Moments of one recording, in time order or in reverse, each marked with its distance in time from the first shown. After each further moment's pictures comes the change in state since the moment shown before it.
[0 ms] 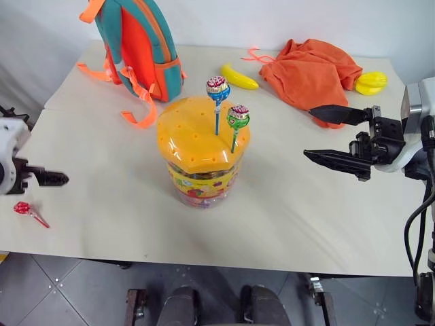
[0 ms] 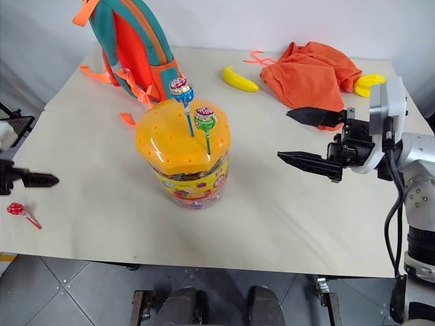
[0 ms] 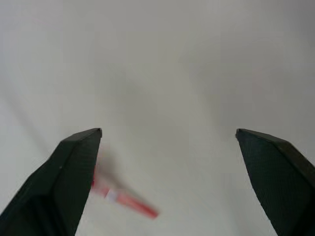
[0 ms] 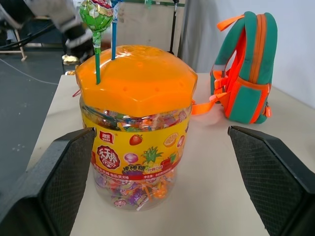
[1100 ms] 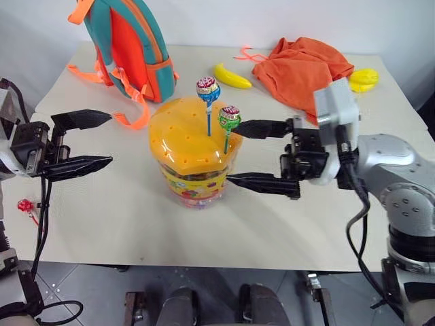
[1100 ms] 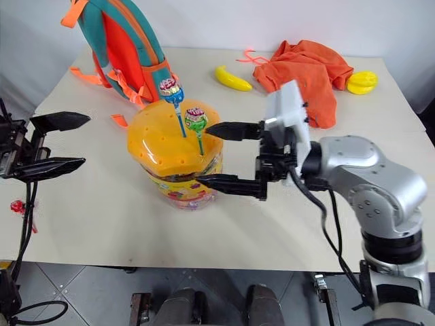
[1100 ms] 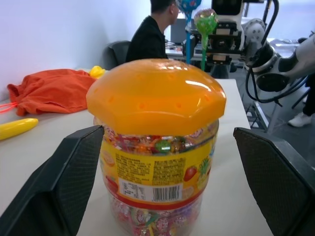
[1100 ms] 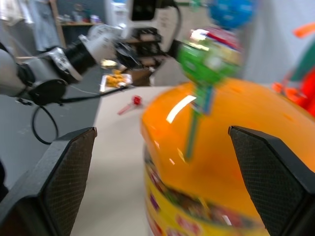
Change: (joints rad) left arm 0.116 -0.377 0.284 0.139 -0.320 -1.074 -0.804; right arm -0.180 0.222 0.298 -0.345 0.099 0.239 -0.360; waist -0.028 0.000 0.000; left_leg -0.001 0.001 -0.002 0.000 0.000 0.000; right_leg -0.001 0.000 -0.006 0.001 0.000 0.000
